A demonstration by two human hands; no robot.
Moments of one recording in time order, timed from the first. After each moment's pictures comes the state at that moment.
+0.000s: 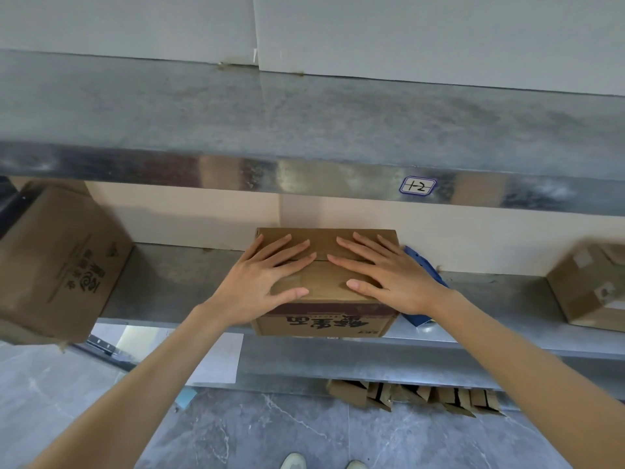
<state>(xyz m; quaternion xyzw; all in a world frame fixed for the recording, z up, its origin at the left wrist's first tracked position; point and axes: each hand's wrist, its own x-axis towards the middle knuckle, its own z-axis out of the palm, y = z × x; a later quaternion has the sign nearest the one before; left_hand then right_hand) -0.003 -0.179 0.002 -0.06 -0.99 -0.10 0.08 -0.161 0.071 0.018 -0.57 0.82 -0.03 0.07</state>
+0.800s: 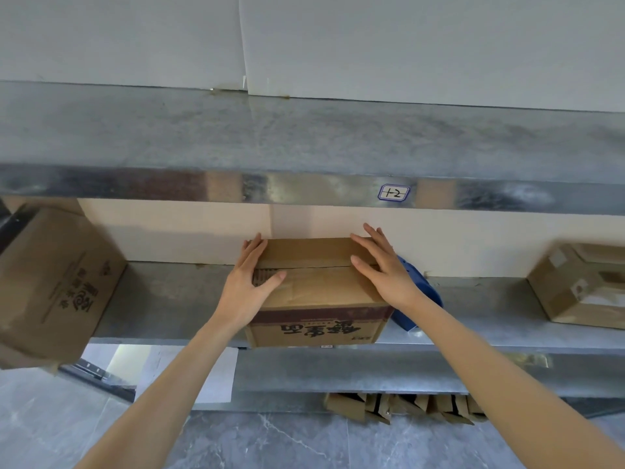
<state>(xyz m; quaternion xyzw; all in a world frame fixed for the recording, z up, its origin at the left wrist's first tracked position) -0.007 -0.170 -0.009 0.18 -0.87 -0.43 0.15 -0.161 0.069 -0.001 -0.32 0.84 -0.41 0.12</state>
